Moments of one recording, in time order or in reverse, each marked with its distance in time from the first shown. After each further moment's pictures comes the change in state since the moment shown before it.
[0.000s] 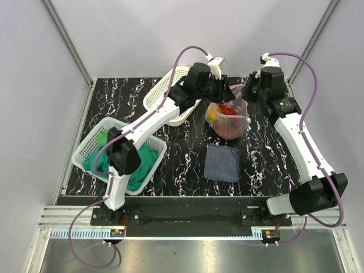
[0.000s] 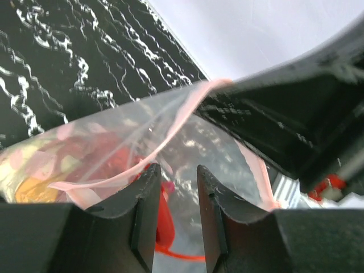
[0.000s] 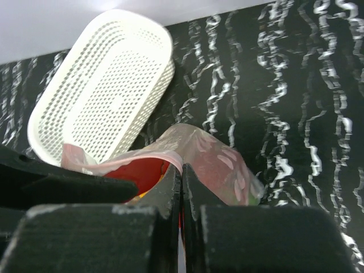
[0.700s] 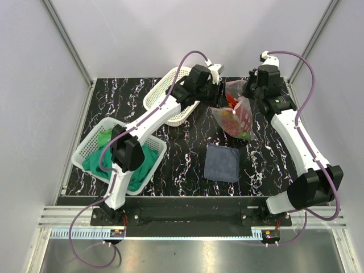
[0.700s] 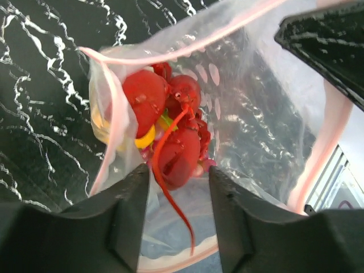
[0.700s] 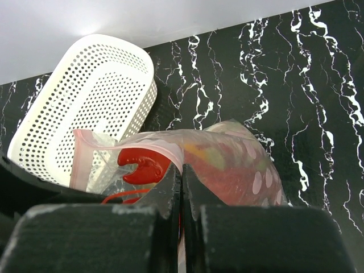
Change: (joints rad) left arm 0.035 0.119 0.131 -0.205 -0.002 0.106; right arm 0.000 0.049 -0.006 0.085 0.110 -0.006
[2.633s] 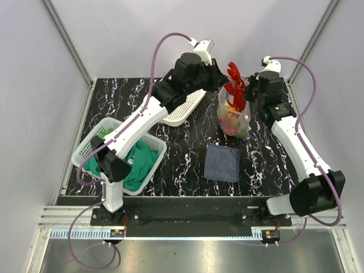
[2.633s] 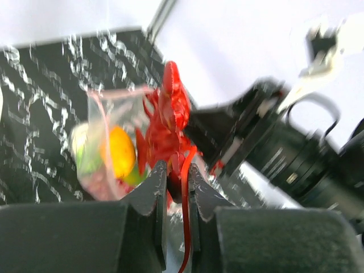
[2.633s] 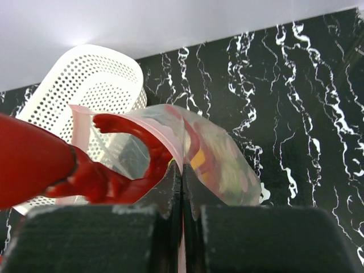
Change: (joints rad) left arm -0.064 -0.222 -0.031 0.113 -0.217 -0.152; right arm 0.000 -0.051 -0.125 0.117 0.038 -0.029
